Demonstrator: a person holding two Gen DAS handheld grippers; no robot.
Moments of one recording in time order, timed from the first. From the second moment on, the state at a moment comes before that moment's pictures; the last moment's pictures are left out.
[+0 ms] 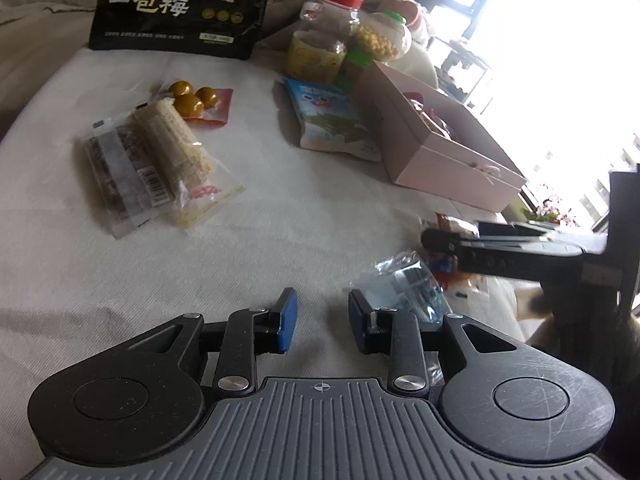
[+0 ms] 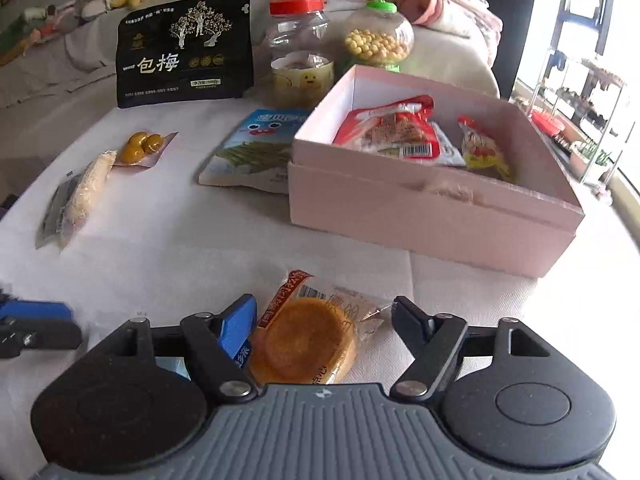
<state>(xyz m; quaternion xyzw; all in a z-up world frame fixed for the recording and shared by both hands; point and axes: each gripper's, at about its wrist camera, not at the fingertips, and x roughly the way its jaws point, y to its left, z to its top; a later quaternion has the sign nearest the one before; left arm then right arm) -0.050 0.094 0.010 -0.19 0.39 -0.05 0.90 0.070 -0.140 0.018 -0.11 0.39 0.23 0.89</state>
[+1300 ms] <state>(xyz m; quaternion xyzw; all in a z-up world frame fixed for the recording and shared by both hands) -0.059 -0.024 0.025 0.11 0.40 -0.14 0.90 0.071 -0.190 0.003 0.04 0.36 0.23 0.91</state>
